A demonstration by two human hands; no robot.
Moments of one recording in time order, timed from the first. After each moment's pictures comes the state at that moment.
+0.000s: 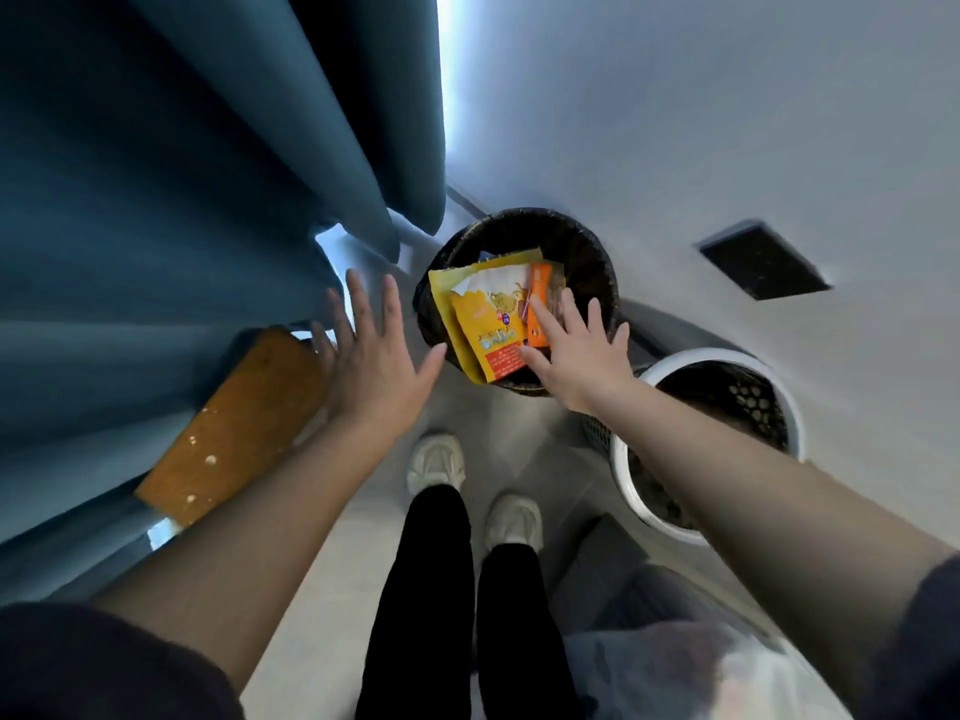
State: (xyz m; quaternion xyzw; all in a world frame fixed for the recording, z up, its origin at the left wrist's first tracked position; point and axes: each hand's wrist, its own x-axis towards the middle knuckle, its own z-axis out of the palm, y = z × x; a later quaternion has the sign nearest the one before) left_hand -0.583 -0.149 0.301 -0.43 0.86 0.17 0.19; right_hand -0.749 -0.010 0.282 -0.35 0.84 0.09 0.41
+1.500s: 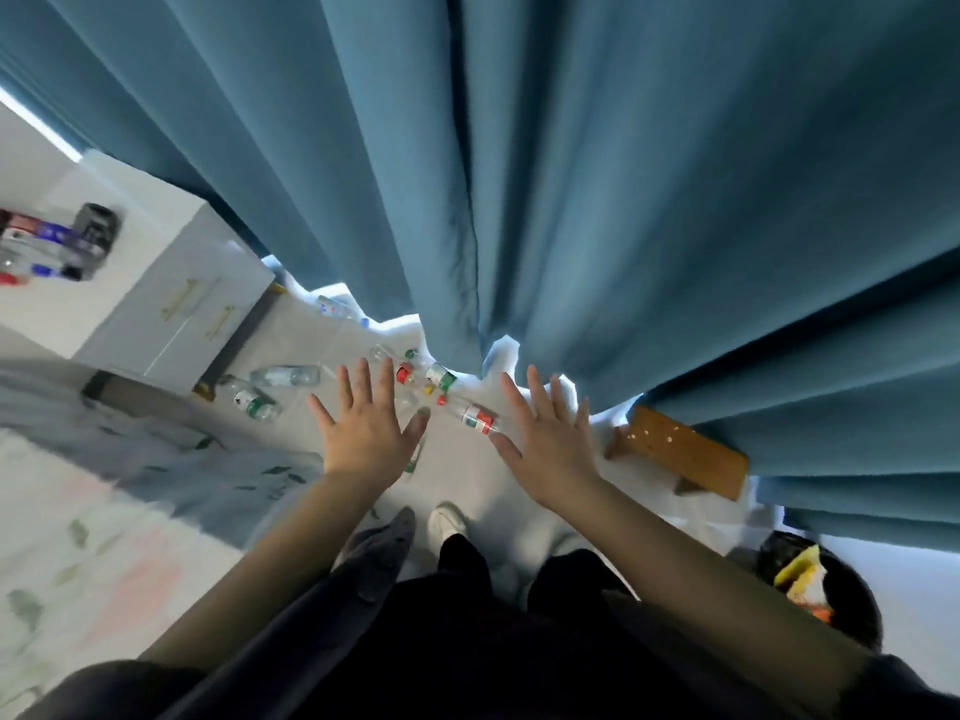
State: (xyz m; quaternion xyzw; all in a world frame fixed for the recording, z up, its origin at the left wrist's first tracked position) left_hand 0.117 0.167 0.695 -0.90 0.38 0.20 0.04; right_hand -0.060 0.058 0.689 -0.89 0.39 0.16 0.20
